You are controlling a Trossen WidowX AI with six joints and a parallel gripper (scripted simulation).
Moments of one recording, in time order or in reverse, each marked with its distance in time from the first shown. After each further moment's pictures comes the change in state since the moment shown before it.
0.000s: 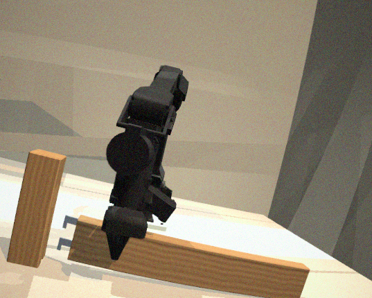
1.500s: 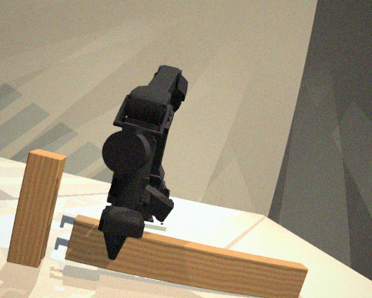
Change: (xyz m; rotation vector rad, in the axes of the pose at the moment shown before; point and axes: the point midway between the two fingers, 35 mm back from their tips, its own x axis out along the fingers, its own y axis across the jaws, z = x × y) arm 0.000 -0.001 -0.004 -0.001 0.000 0.000
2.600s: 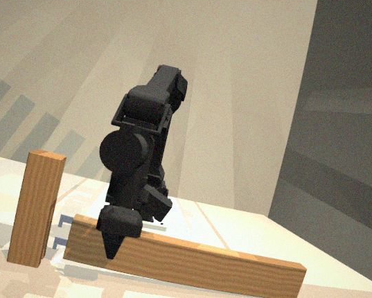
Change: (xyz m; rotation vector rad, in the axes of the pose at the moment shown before) arm 0.000 0.000 -0.003 0.000 0.001 0.002
